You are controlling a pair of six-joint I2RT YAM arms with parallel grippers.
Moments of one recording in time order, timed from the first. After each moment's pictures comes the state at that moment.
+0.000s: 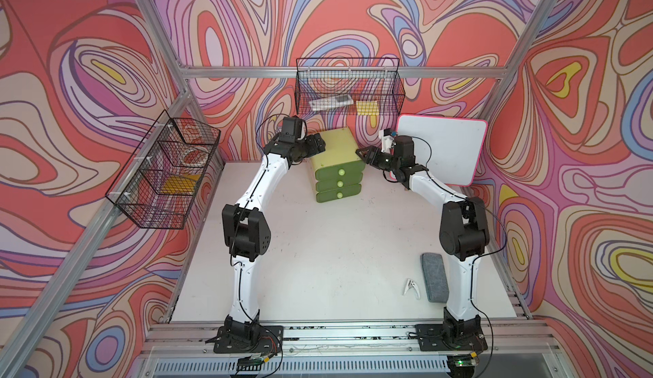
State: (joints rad) left arm -0.25 2.19 2.23 -0.65 0.21 -0.54; right arm 0.22 2.14 1.76 0.06 -0.55 0.61
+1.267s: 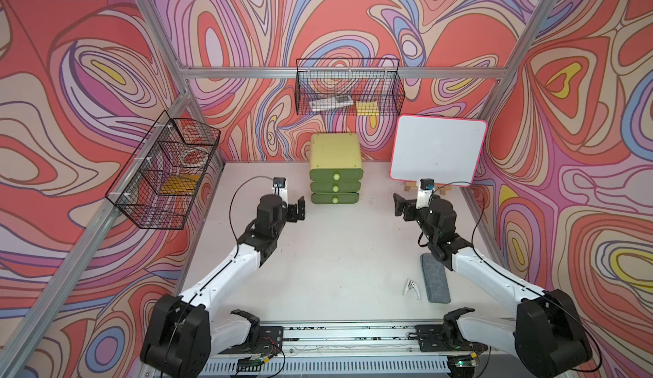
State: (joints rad) left arm -0.30 1.16 0.57 0.19 -0.21 -0.05; right arm 0.28 1.19 0.50 0.41 0.21 -0.01
